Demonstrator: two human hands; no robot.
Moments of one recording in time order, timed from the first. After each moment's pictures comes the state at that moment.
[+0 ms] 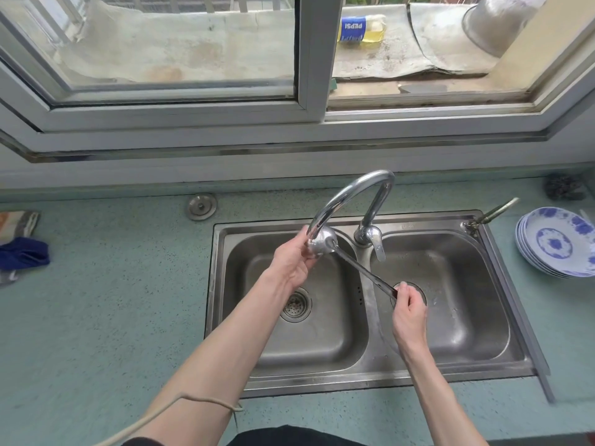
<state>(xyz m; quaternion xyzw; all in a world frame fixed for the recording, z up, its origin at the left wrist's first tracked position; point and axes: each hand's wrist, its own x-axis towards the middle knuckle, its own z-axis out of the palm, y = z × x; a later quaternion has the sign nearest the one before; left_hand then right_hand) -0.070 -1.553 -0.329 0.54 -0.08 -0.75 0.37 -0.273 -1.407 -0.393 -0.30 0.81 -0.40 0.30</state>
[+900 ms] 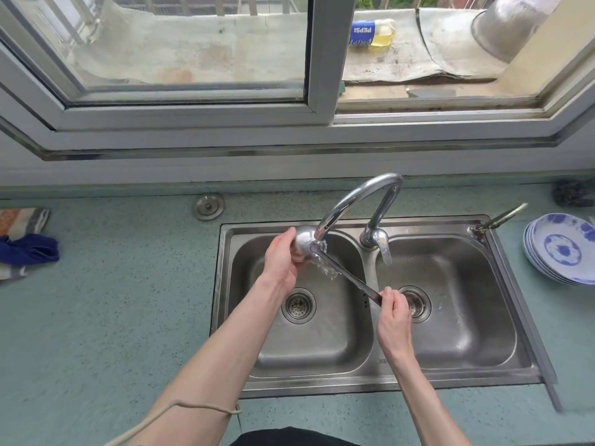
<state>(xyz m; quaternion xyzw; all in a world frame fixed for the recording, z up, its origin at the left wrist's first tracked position) -0.044 -1.555 -0.343 0.56 -0.10 -0.71 0.42 -0.238 -1.408 -0.392 -0.36 0.80 -0.38 0.30</state>
